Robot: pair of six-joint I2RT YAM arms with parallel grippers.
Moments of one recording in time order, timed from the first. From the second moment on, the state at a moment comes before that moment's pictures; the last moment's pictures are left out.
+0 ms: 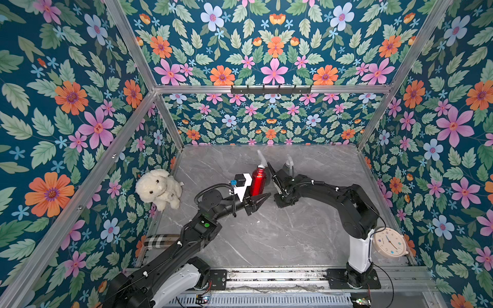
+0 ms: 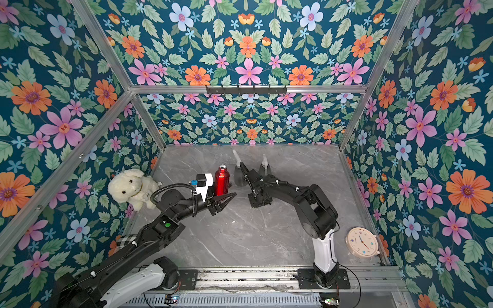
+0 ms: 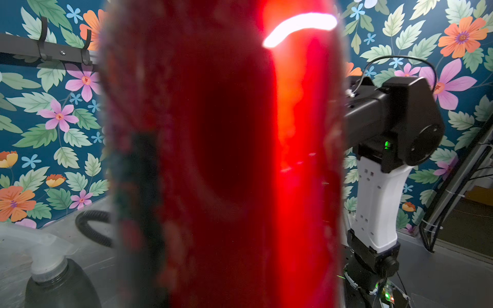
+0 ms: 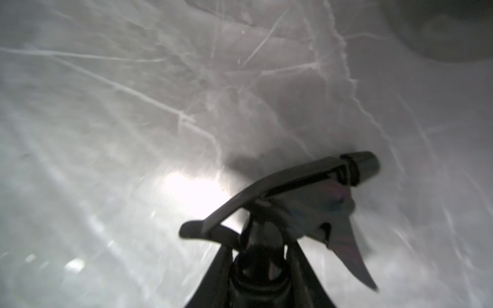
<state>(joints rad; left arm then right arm) -0.63 0.94 0.57 0.50 0.56 -0.20 0.68 1.89 1.34 -0.70 0.00 0.35</state>
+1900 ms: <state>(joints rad) -0.64 1.05 0.61 0.64 0.71 -0.26 0.78 1.39 1.67 0.05 -0.36 0.26</state>
